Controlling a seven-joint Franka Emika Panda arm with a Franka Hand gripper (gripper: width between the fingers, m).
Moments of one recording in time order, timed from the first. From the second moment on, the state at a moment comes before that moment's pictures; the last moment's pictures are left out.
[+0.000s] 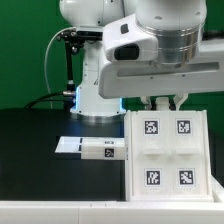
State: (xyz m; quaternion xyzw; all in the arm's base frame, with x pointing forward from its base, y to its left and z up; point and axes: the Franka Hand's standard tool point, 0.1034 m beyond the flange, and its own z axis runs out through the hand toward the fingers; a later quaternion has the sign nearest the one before) arm 0.568 0.069 0.130 -0.96 0.02 0.26 0.06
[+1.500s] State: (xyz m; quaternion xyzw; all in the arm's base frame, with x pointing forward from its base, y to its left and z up) arm 0.597 0.078 0.154 -0.96 0.00 0.26 0.03
